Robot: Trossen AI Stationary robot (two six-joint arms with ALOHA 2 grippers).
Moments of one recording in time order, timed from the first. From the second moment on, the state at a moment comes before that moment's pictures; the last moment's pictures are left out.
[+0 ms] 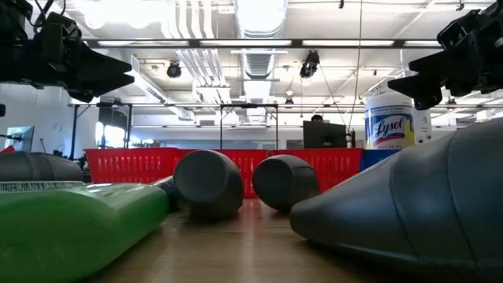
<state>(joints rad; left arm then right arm) 0.00 0.00 0.01 0.05 -0.34 -0.01 -0.02 0.06 0.01 0.01 -0.01 0.12</state>
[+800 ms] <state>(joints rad) 0.00 0.00 0.01 0.04 -0.34 -0.01 -0.02 0.06 0.01 0.01 -0.01 0.12</state>
